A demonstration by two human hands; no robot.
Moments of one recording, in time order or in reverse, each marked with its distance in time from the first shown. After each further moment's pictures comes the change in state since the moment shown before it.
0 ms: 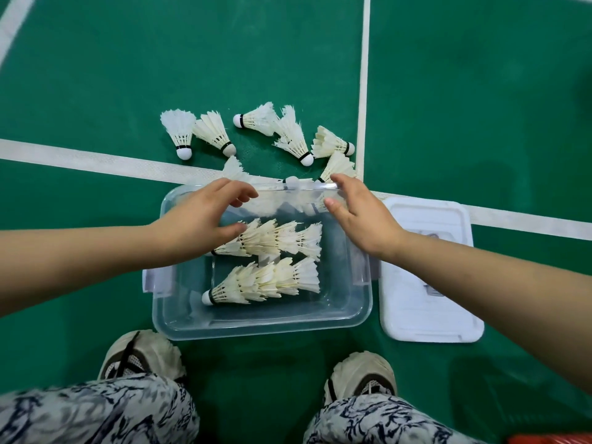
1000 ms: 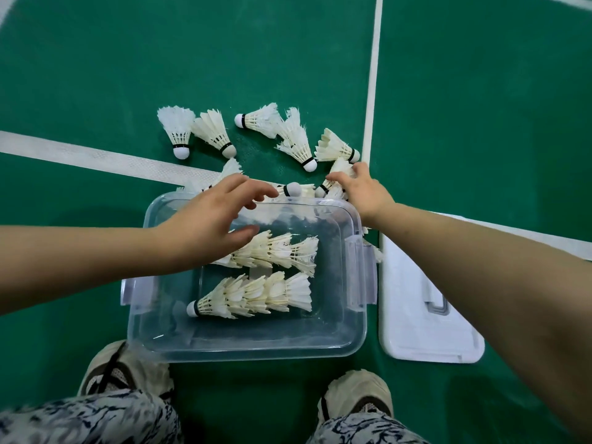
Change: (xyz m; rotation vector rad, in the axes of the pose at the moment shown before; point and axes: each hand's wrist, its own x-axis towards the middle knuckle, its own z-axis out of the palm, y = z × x) left_hand 0.014 0.006 0.002 -0.043 0.030 0.076; right_hand 0.092 0.063 0.014 -0.437 -0.114 0.086
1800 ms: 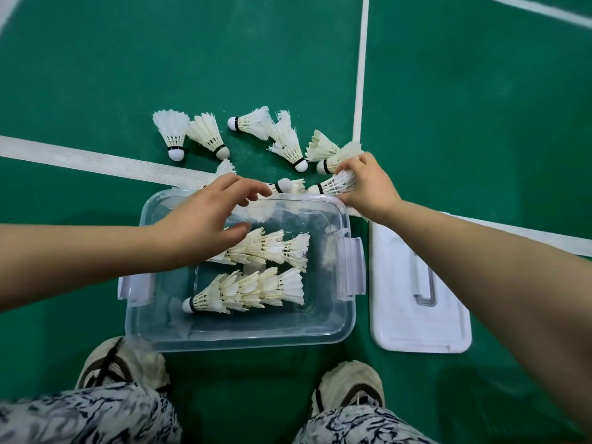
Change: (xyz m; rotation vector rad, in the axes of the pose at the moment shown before) left_hand -0.006 0.011 -0.001 -0.021 0.000 -0.035; right_hand -0.030 -0.001 -0.033 0.279 0.202 -0.015
